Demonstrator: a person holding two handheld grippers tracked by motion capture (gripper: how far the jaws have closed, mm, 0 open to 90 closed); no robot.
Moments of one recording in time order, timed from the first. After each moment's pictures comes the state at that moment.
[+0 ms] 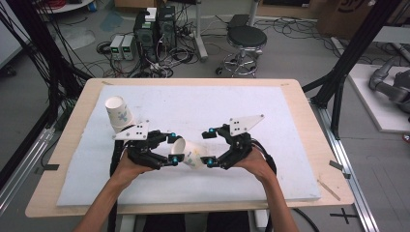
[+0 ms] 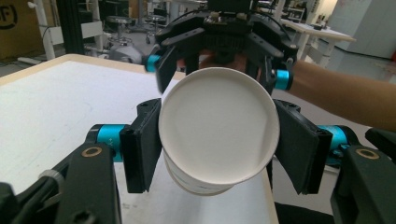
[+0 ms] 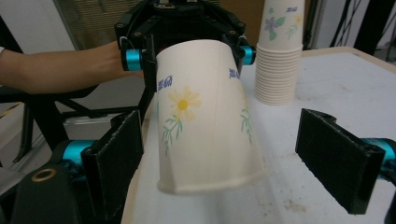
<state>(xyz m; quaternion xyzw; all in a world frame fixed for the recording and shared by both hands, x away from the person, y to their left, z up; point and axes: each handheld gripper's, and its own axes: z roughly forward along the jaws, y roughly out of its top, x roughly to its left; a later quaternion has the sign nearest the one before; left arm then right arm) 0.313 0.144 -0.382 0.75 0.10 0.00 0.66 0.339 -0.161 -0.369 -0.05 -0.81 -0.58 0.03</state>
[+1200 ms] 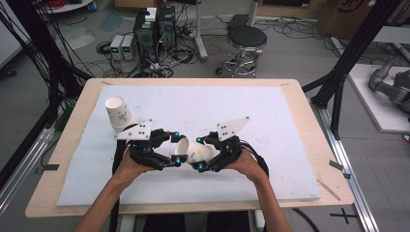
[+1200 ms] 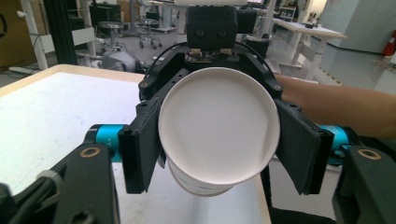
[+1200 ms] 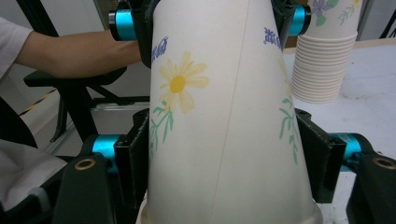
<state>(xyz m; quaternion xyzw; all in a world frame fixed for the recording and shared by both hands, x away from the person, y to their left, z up) 0.310 0.136 -0.372 0.74 0.09 0.01 0.66 0.340 -0.138 -0.383 0.00 -0.82 -0.56 0.07</state>
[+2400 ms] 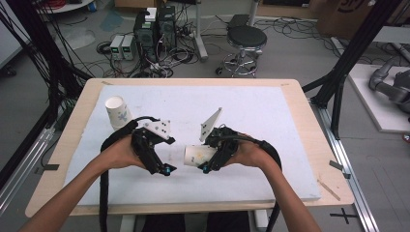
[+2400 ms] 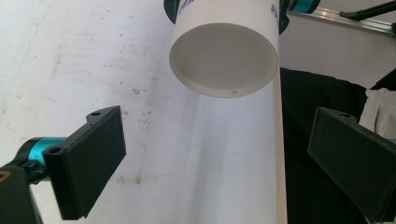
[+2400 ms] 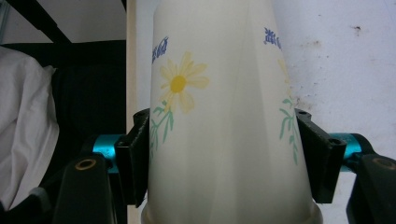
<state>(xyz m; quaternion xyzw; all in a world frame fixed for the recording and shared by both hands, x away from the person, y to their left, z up) 0.324 0.122 -0.341 0.93 0.08 -0.02 0.37 0.335 -0.113 -0.335 -0.03 -0.96 -0.27 0.02</state>
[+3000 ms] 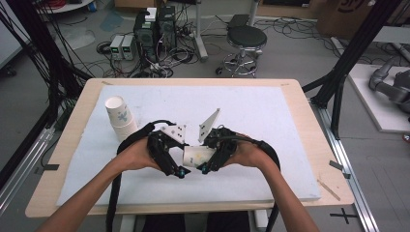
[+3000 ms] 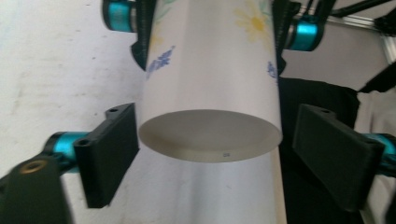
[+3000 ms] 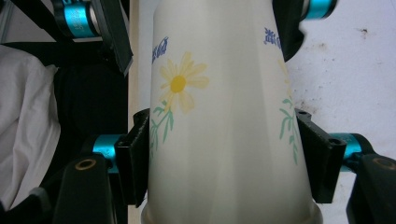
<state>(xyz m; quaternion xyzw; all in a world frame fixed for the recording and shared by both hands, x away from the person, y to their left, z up) 0.326 0.087 -0.352 0.93 0.05 -0.04 0.37 0.336 -0.109 -0.338 -0.02 -0.96 -0.27 0.02</state>
